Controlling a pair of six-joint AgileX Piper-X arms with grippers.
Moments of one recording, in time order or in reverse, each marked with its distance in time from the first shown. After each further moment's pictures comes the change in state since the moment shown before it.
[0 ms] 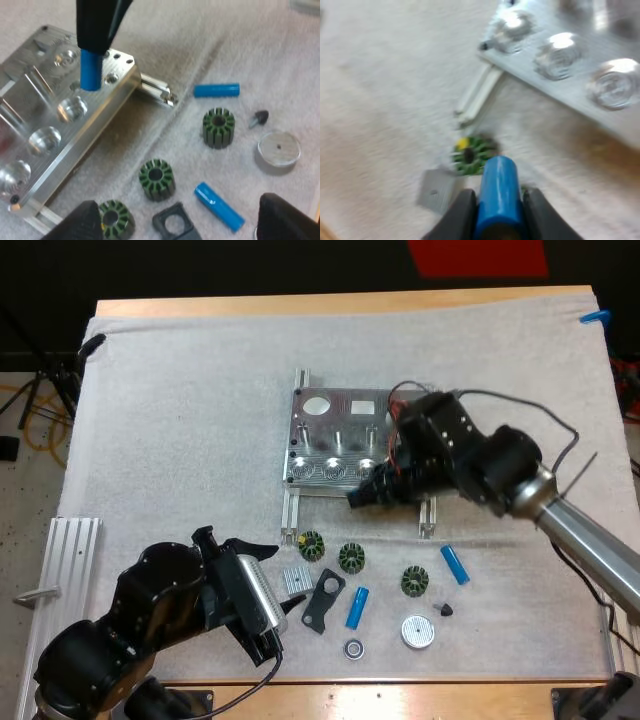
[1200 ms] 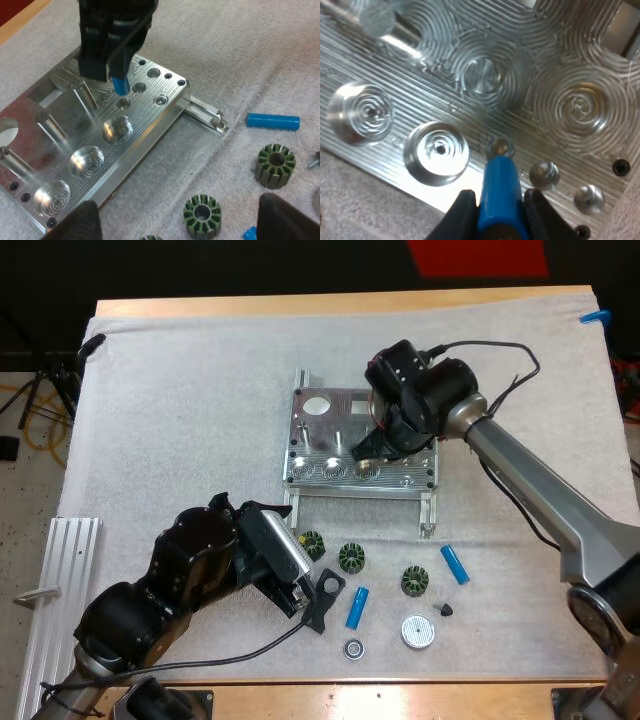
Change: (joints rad) left arm 0.000 0.153 -0.001 -0.201 -0.103 -0.071; right arm -0.090 0.399 -0.343 0.218 0.262 -0.169
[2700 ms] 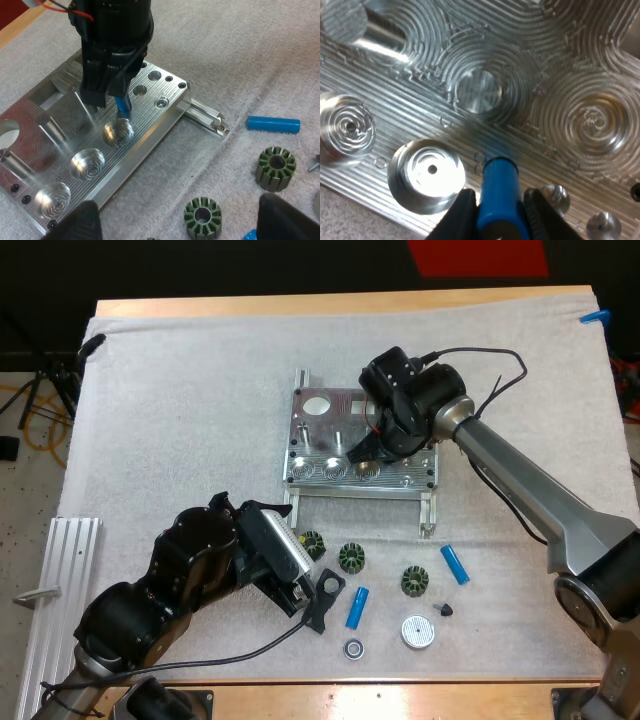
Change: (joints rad) left arm 0.000 0.000 0.000 -0.007 0.000 -0.004; right arm 0.000 0.057 0.009 -0.043 0.005 -0.001
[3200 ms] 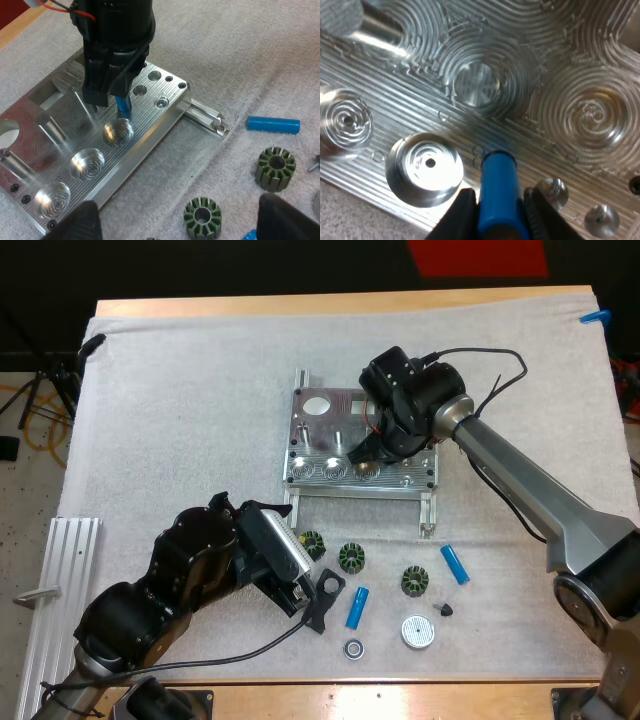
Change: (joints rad) left arm 0.000 0.000 0.000 0.000 0.000 -0.001; right arm 0.000 0.004 -0.009 0.034 0.000 0.000
